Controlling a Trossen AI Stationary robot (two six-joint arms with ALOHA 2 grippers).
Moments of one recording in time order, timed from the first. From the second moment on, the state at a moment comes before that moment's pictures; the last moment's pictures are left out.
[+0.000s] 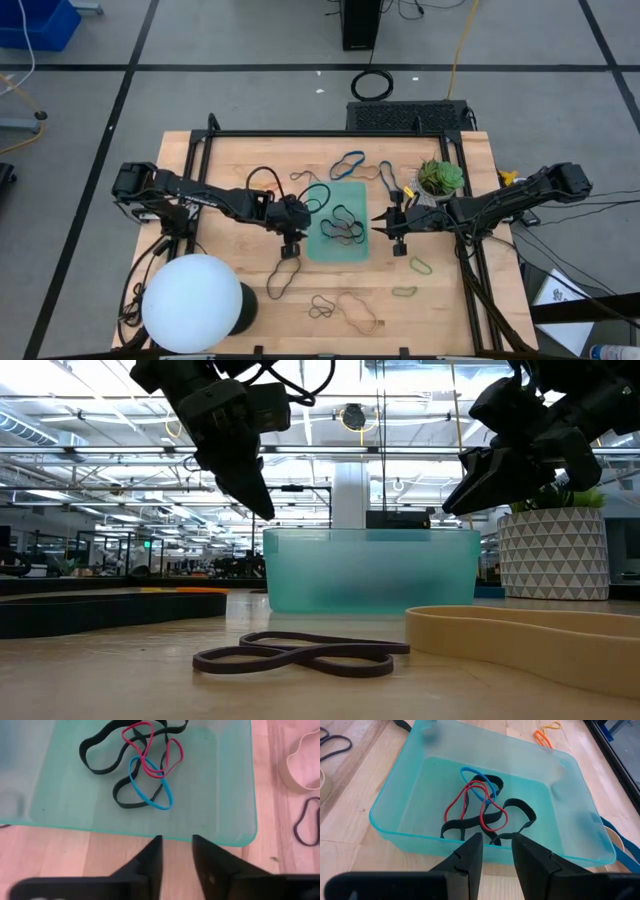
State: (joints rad) left arm -0.08 1.58 1.02 -0.38 -0.01 -0.19; right arm 0.18 1.07 0.41 0.04 0.26 -0.12
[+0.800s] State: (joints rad) left arm -0.12 1.58 1.02 -0.53 0.02 -0.22; right arm 0.18 1.07 0.41 0.04 0.26 -0.12
